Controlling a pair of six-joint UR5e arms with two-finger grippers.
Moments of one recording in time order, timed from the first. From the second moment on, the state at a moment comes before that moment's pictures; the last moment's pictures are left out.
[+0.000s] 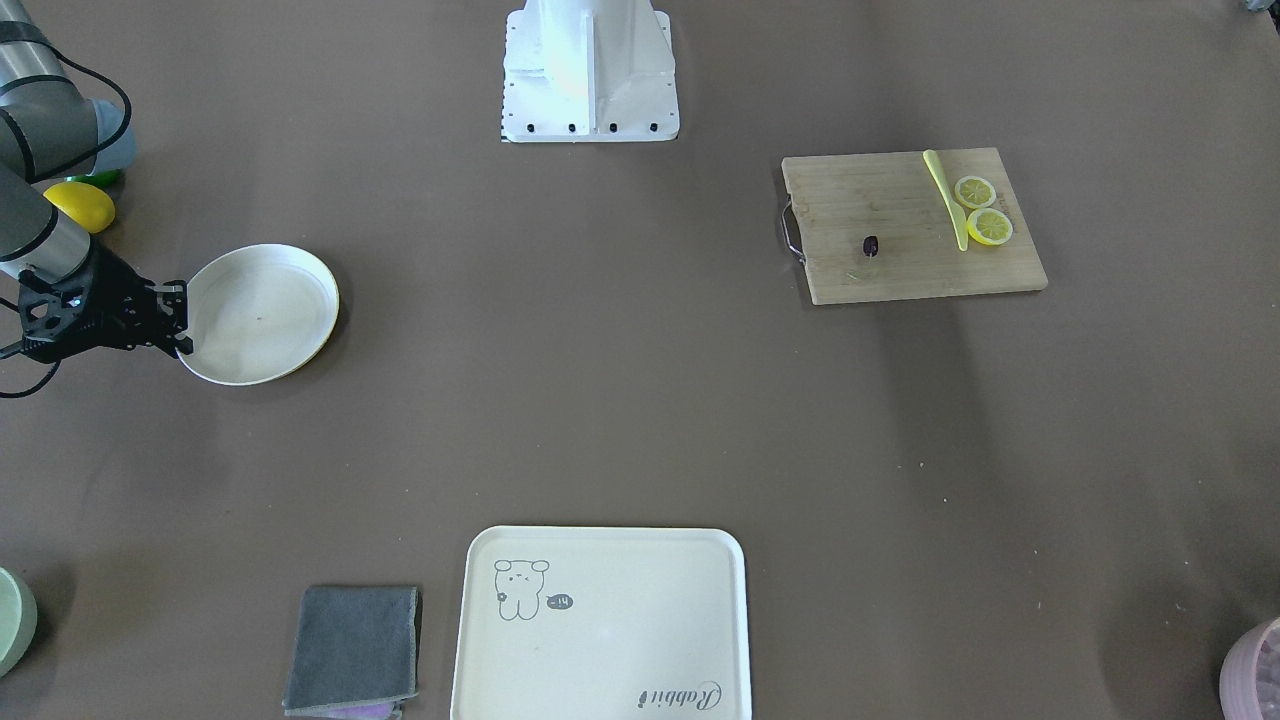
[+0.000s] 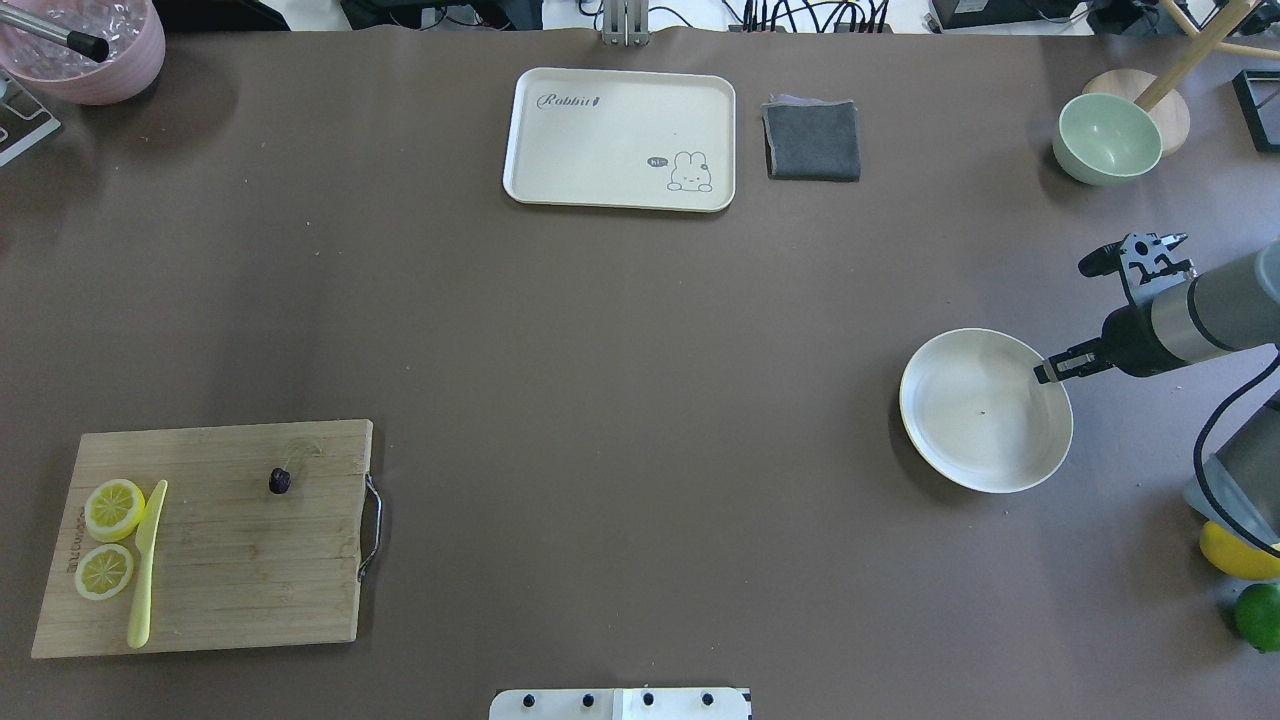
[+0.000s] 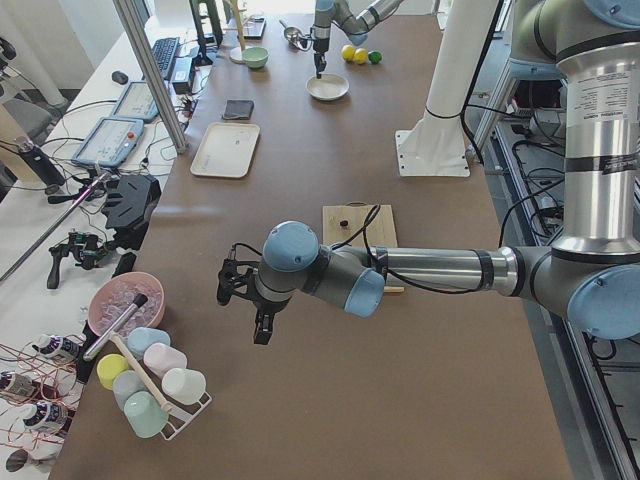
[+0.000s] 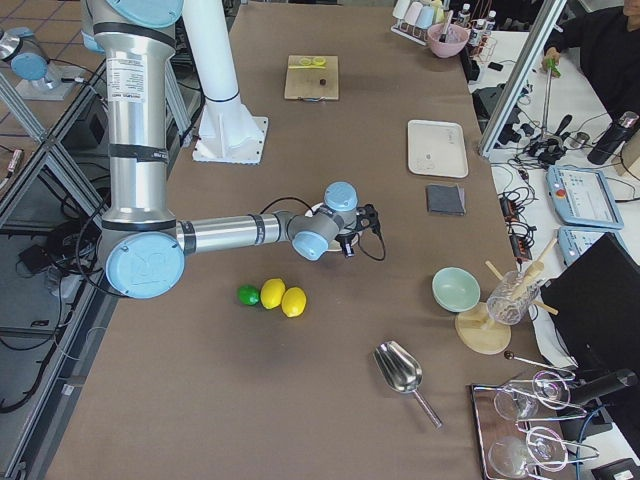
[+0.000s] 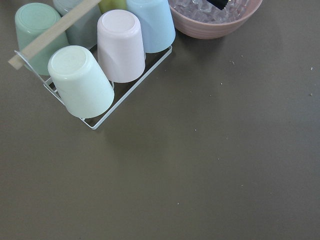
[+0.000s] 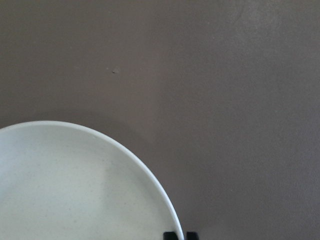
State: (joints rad) left arm -1.61 -1.48 -1.67 -1.97 -2.37 -0.28; right arm 0.88 -1.59 1.62 -0.82 2.16 0.67
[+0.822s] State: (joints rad) left arm -1.61 -1.47 -1.68 -1.97 -2.37 -0.28; right arm 0.96 -1.52 1.68 -0.82 2.34 0.73
